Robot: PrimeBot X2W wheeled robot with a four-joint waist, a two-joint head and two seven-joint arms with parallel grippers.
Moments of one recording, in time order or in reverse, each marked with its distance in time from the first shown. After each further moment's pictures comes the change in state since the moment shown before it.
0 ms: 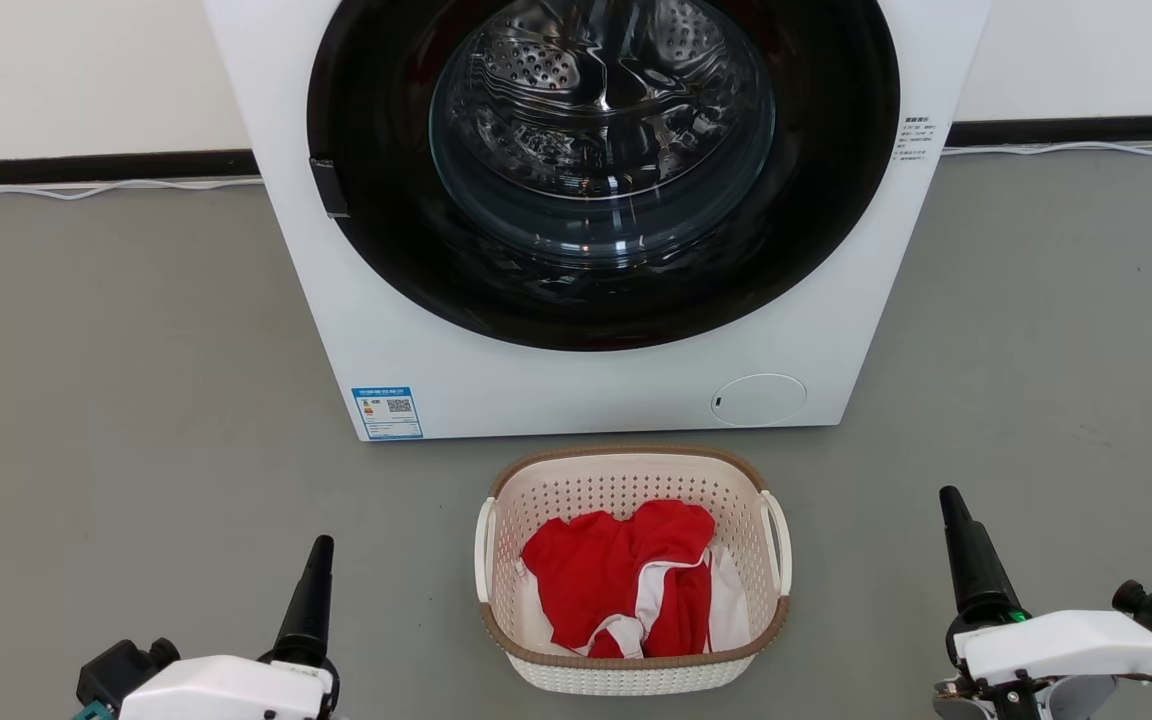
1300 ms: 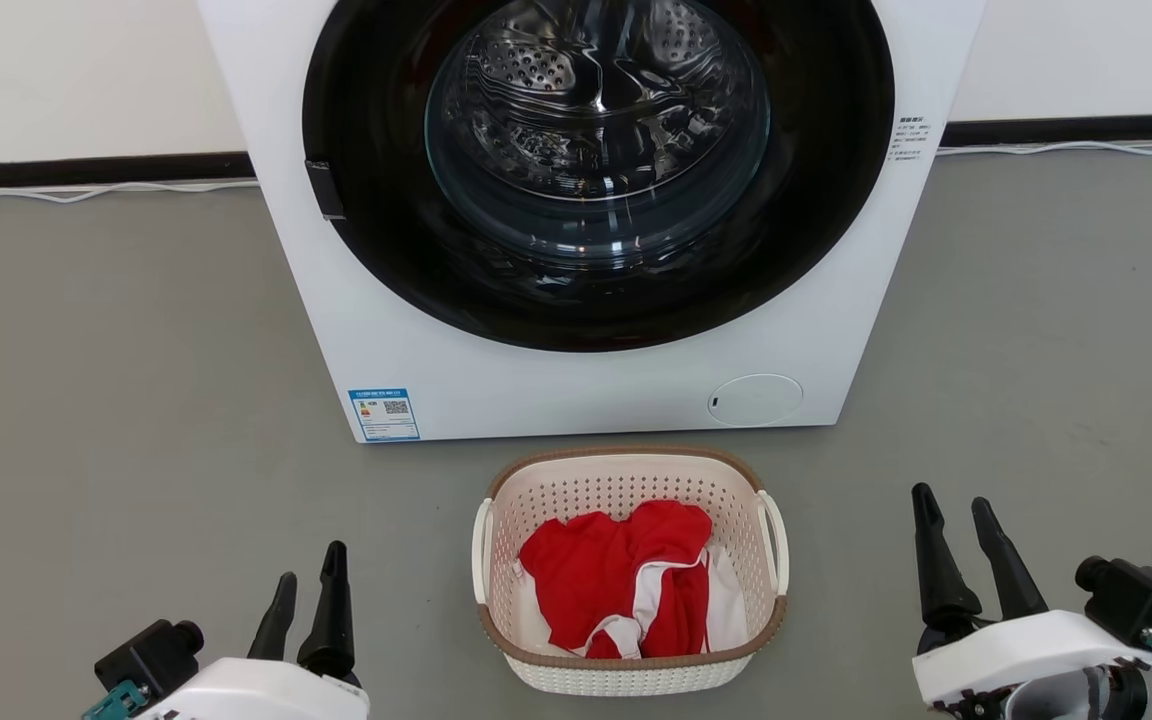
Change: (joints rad) left arm 0.012 0.004 -0.033 -0.006 0.435 0.035 -0.111; right arm 0.000 -0.009 0.027 -0.002 -0.501 0.000 -0.107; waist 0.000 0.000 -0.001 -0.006
